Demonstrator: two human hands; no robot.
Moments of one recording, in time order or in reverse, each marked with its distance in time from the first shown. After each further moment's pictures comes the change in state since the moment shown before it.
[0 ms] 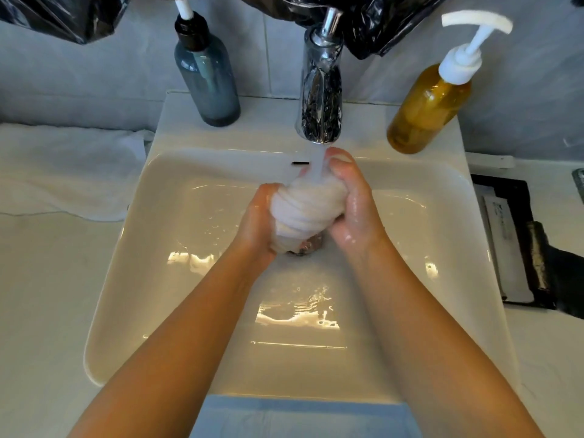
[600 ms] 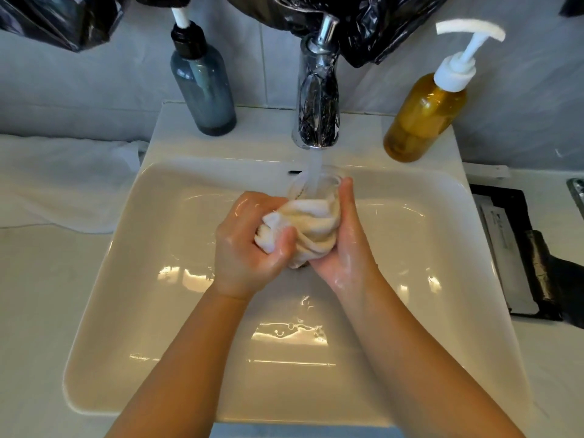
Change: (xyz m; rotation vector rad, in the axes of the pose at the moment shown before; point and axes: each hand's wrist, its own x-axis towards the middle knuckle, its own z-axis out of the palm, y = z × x) left_hand -0.015 -0.018 -0.029 0.846 0.197 1.251; right_hand -0.022 0.026 -0.011 0.225 -0.051 0.276
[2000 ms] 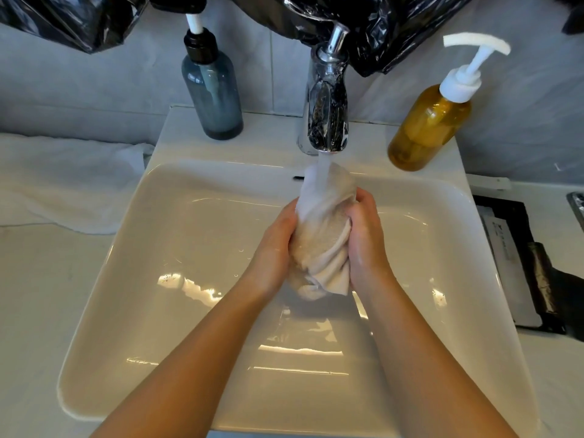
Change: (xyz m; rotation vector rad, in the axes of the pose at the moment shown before) left_hand 0.003 0.017 0.024 -0.634 -0.306 -0.834; right_hand -0.010 -0.019 0.003 -0.623 0.393 -0.340
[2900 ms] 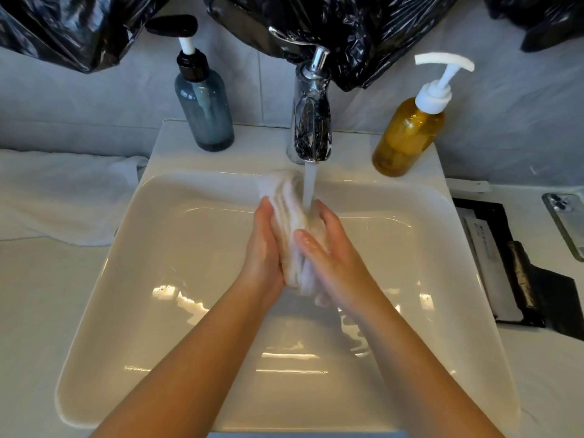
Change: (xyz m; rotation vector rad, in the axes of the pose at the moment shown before) left_hand 0.009 0.009 0.006 -0.375 0.111 -0.236; right_hand -0.042 -0.005 -0.004 -0.417 -0.296 -0.081
